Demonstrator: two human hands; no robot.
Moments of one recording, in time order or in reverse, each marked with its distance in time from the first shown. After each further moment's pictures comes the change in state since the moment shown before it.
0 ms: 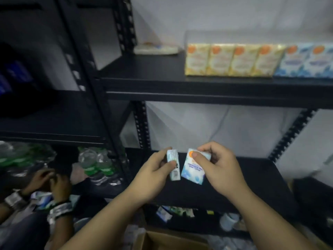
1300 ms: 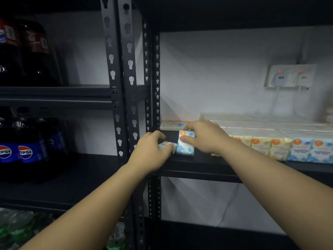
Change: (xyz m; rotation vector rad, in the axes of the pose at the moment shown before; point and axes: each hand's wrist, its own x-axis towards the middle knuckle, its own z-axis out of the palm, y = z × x) left_hand 0.106 0.155 -0.169 0.604 0.421 0.352; right_hand 0.191 -0.231 0.048 -1.036 -0.129 -0.431
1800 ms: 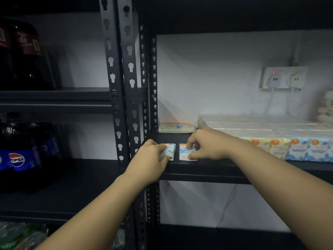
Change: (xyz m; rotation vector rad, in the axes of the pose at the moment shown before) left_hand -0.005 -0.020 0.001 0.135 -0.047 0.159; right_hand -0.006 0.006 -0.005 -0.054 -0.212 -0.121
